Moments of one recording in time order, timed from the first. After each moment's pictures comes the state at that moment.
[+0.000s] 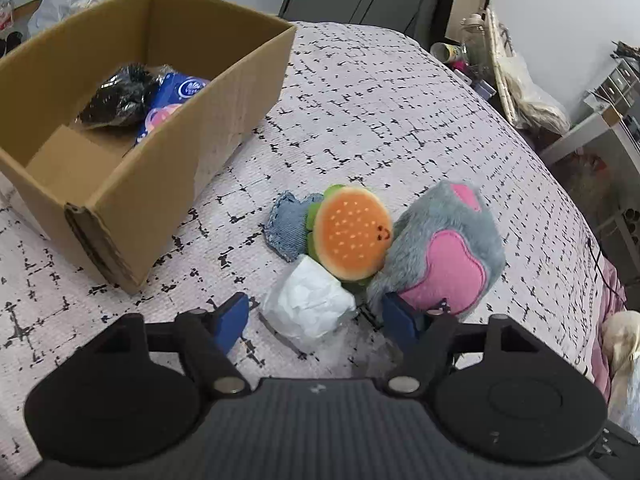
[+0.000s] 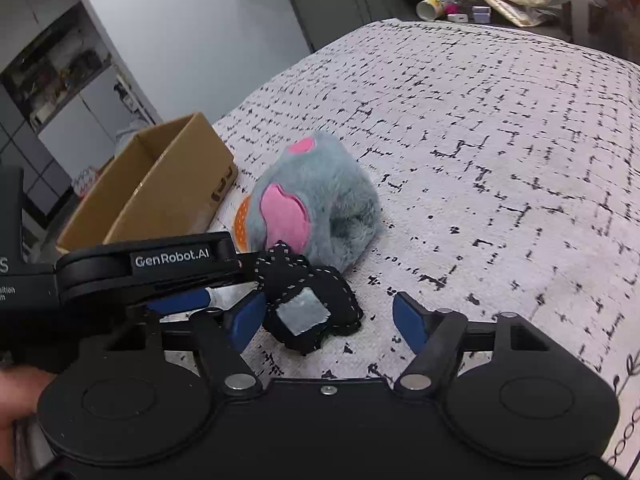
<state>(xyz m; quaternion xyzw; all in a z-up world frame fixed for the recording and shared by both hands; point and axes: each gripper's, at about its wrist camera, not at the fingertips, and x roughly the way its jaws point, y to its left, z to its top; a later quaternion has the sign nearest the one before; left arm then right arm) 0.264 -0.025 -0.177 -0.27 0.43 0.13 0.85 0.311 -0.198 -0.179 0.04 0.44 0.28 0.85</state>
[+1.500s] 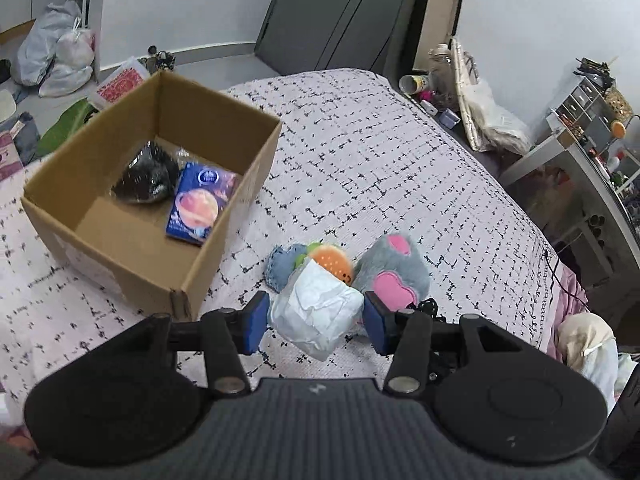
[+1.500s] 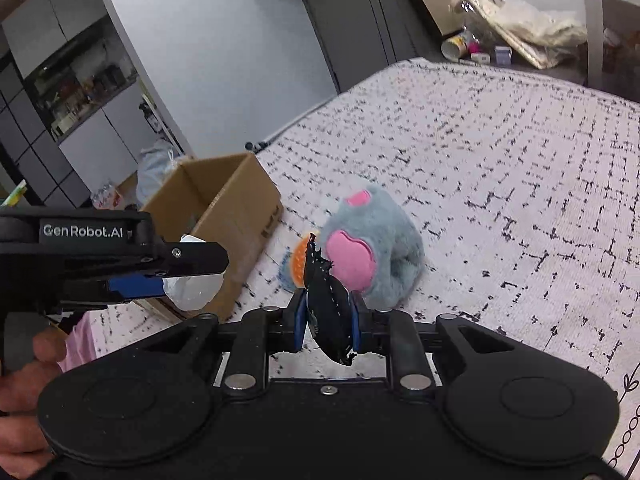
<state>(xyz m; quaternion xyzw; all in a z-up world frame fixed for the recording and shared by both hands) 0.227 -0.007 -0.086 -0.25 0.40 0.10 0.87 0.288 -0.186 -0.130 0.05 0.40 0.30 0.87</state>
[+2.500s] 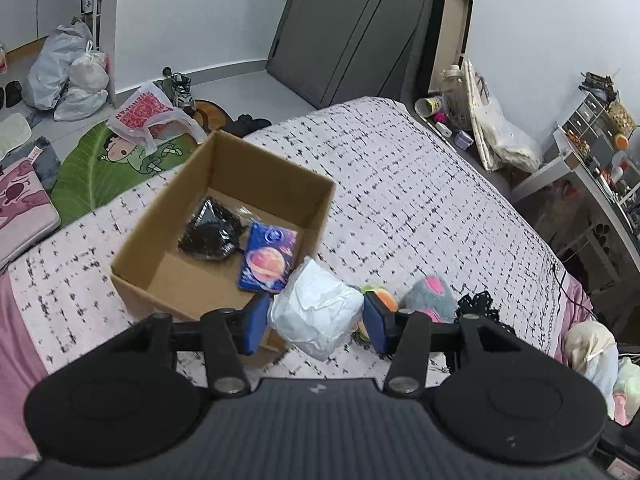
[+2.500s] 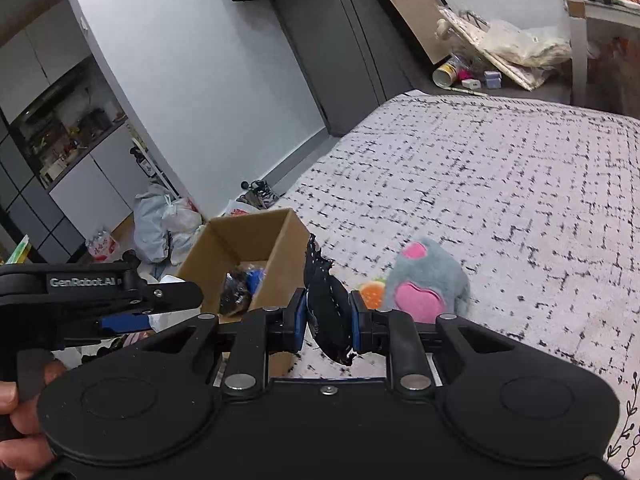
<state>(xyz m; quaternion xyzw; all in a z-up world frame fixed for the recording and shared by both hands) 0.209 0.064 -0.042 -0.24 0.40 0.11 0.88 0.274 -0.140 -0.077 0.10 0.37 0.26 0.89</state>
